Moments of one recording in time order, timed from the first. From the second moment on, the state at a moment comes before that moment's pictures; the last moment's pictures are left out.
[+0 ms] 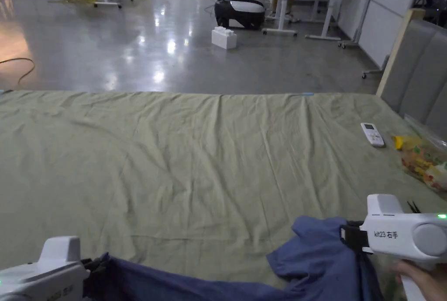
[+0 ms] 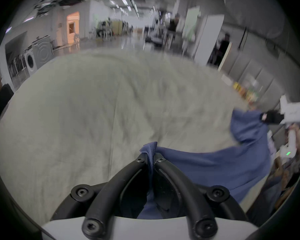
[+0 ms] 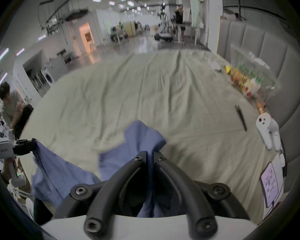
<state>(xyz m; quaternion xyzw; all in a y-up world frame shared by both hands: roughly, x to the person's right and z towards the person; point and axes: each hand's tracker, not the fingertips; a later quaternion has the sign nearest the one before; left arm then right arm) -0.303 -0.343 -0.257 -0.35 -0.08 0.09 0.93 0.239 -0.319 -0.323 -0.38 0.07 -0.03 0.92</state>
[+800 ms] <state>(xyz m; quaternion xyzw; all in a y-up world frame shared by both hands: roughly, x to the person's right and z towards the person) -0.352 0.043 -0.112 0.01 -0.03 0.05 1.00 0.255 0.063 -0.188 -0.01 0.01 -0.08 1.00</state>
